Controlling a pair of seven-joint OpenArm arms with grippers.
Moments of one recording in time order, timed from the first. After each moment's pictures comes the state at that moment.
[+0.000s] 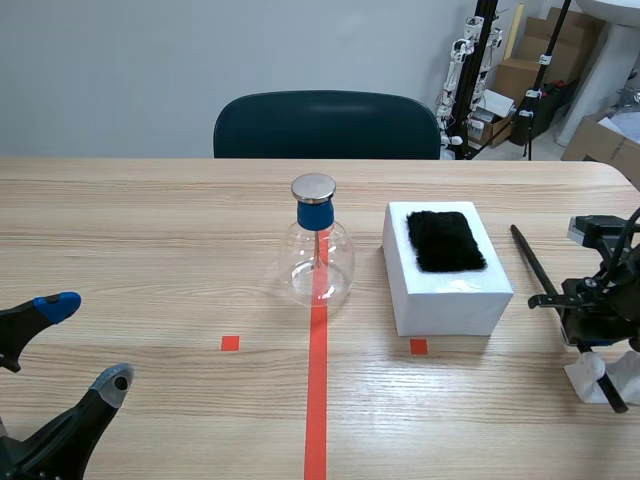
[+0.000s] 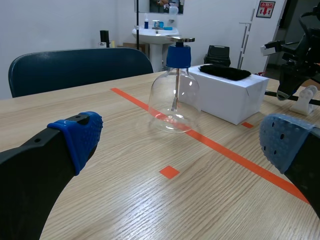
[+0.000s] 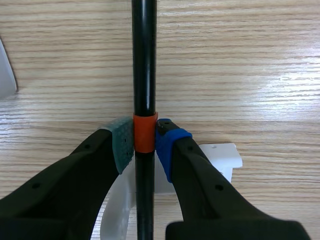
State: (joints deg) left arm 11.8 -28.8 9.3 47.5 13.5 -37.1 -83.9; right arm 13.7 24.1 1.8 60.4 20.2 12.0 -61.2
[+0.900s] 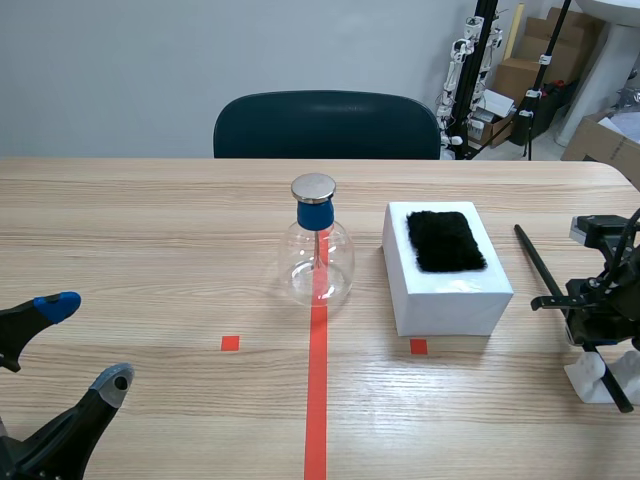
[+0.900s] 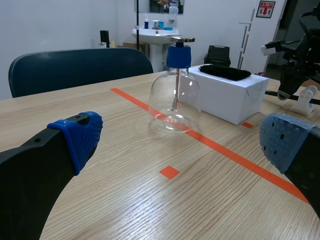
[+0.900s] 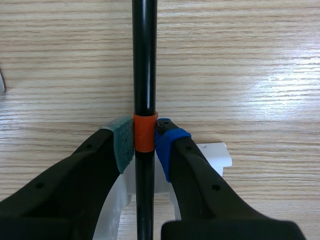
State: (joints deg) left arm 11.8 -28.8 9.3 47.5 13.5 -37.1 -83.9; right arm 13.7 24.1 1.8 60.4 18.4 12.0 -60.8
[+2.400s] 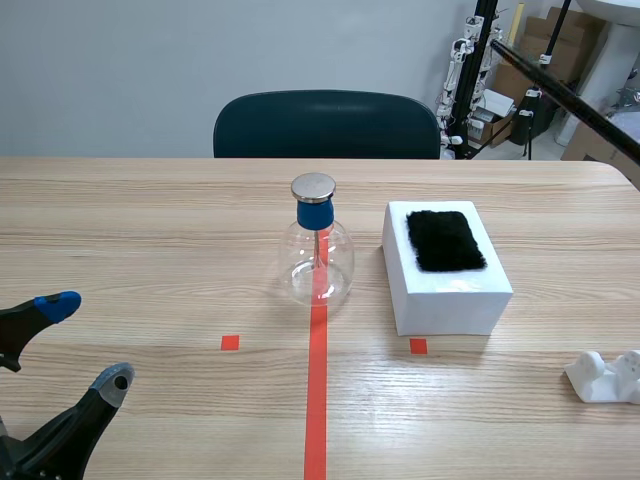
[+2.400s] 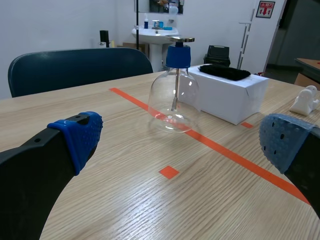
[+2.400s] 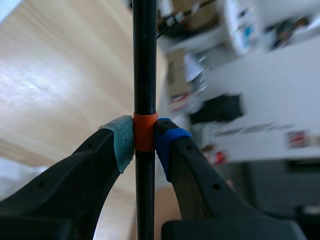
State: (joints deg) left arm 11.8 -28.8 9.3 47.5 13.5 -37.1 -83.9; right arm -40.4 21.7 16.2 122.1 -33.7 4.8 -11.8
